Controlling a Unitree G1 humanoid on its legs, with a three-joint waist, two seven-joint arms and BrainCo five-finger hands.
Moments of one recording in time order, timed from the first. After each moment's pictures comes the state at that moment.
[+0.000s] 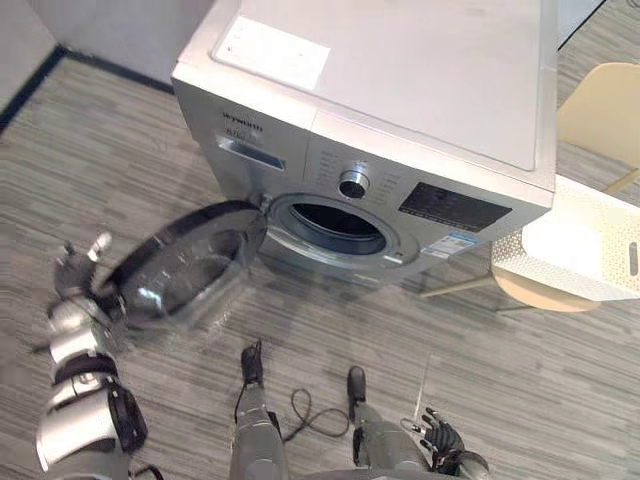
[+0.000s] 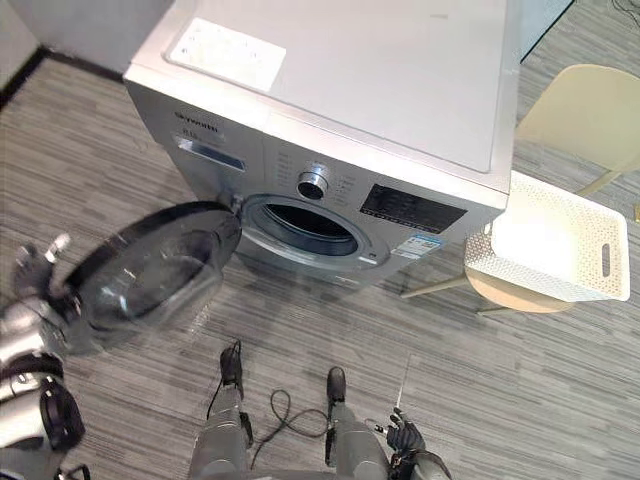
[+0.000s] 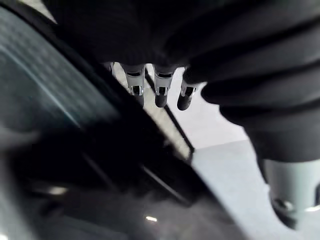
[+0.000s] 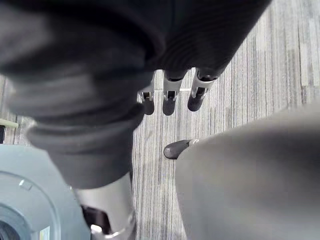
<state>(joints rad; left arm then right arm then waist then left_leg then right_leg) -0.39 0.50 0.55 1.03 -0.13 -0.05 0.02 0.13 -0.08 -0.08 0.93 0.24 -0.05 0.11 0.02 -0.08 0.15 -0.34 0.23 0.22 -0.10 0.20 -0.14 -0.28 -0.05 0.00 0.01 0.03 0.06</state>
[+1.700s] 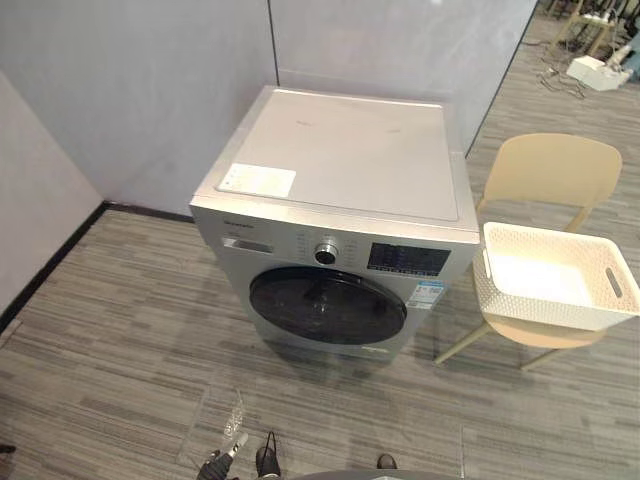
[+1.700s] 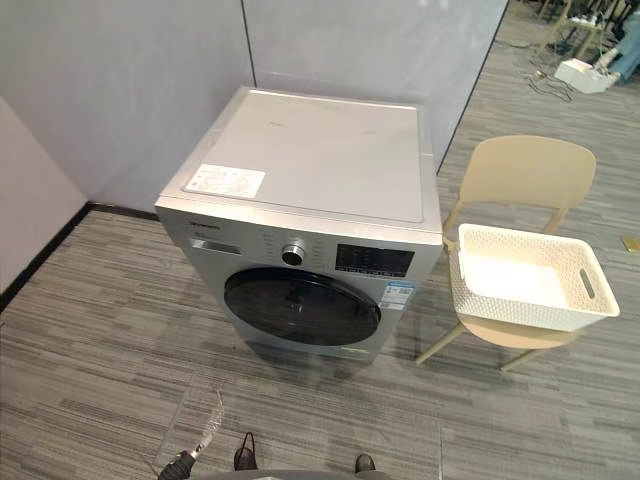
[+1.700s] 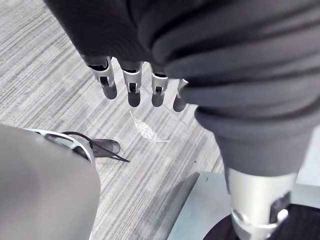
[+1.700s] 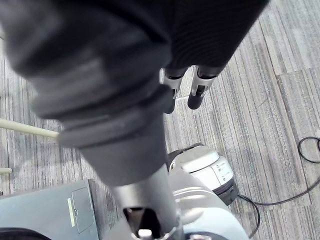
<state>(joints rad) 0.14 0.06 0.36 1.14 -0.01 -0.07 0.03 0.23 -0.13 -0.22 1.17 0.20 -0.03 0.07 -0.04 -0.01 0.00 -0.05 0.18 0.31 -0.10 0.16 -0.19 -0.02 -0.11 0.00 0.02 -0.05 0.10</state>
